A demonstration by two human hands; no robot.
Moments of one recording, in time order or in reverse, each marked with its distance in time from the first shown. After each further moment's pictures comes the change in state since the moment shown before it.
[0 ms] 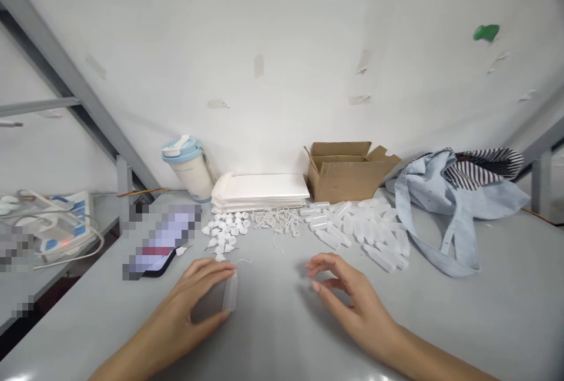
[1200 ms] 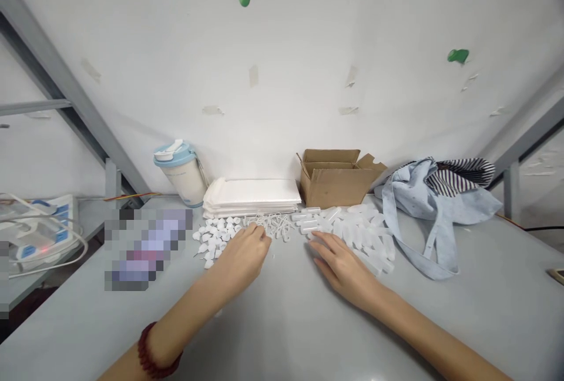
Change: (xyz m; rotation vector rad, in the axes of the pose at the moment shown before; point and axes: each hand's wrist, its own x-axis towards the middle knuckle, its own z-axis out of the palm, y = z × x) left_hand 0.119 0.065 0.009 0.336 -0.109 0.144; right_hand 0.033 0.050 -0.037 -0.786 0.052 -0.399
